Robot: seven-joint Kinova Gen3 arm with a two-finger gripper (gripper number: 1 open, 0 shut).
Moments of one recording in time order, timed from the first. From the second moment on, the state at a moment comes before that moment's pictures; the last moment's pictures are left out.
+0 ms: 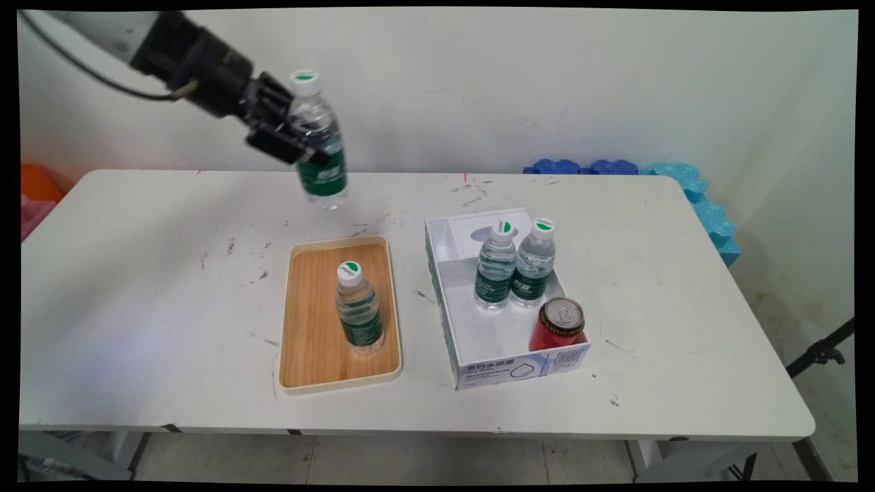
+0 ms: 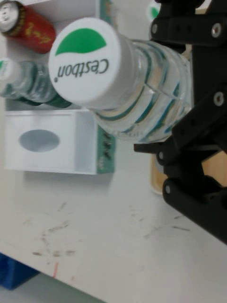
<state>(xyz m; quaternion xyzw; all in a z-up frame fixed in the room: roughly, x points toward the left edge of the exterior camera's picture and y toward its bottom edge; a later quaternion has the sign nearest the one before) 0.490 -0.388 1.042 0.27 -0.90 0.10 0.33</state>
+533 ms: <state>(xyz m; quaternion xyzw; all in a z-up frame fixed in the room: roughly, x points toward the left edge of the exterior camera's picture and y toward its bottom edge) 0.543 -0.334 0.998 0.24 -0.91 0.07 0.33</state>
